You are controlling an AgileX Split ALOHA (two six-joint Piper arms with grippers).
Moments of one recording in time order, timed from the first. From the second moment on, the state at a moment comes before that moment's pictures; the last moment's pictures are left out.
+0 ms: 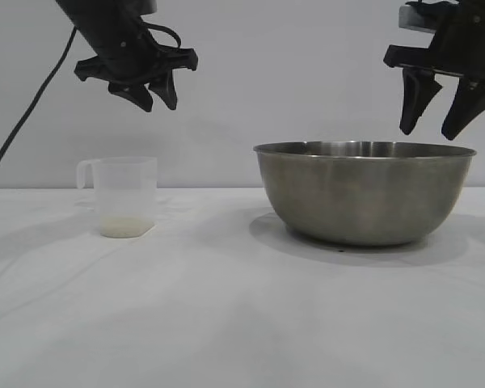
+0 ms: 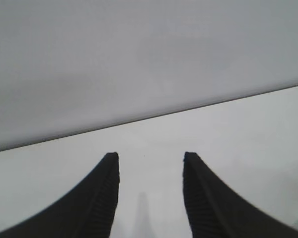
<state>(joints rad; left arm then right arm) -0.29 2.18 -1.71 -0.11 0.16 0.03 0.09 2.02 -1.54 0.30 0.81 -0.25</state>
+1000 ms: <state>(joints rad) -0.29 2.18 -1.71 -0.11 0.16 0.03 0.09 2.05 -1.54 0.26 0.98 -0.22</state>
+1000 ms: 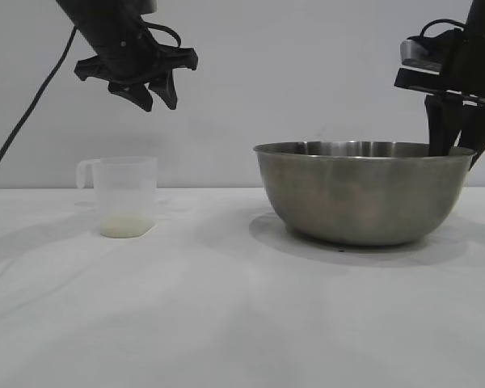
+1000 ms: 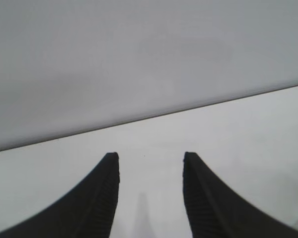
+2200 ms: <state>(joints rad) -0.29 2.18 -1.71 -0.11 0.16 0.03 0.10 2.08 -1.54 0.28 0.97 -0.22</state>
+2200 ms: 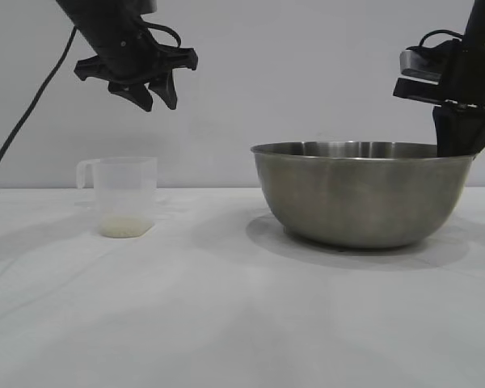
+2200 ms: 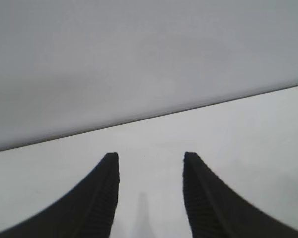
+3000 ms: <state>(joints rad) -0.29 2.17 -1.71 -0.11 0.17 0.03 0.18 2.08 -1.54 0.33 0.91 -0.22</state>
